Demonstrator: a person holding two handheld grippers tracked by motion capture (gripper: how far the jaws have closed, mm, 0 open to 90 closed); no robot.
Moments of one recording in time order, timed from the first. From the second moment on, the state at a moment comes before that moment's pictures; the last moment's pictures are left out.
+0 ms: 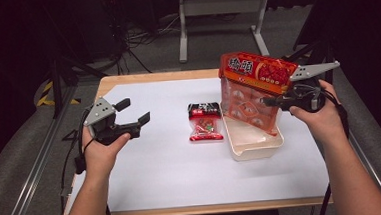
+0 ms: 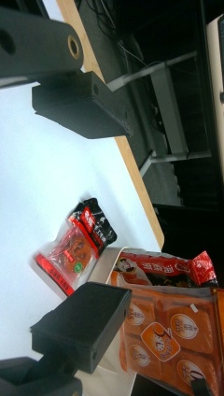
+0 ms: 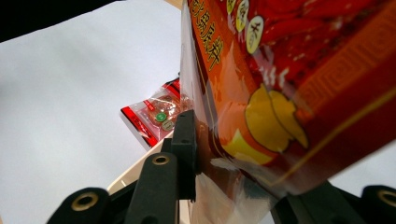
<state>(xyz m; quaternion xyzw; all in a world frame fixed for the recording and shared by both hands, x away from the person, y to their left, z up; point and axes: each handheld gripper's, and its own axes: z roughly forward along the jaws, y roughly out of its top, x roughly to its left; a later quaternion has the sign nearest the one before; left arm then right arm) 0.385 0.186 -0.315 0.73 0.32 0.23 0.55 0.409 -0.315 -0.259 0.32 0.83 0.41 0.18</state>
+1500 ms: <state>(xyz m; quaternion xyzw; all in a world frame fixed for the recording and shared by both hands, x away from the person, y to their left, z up) 0.394 0.178 -0.327 0.75 0.32 0.21 0.54 0.423 -0.332 -0.333 0.36 0.82 0.43 0.15</state>
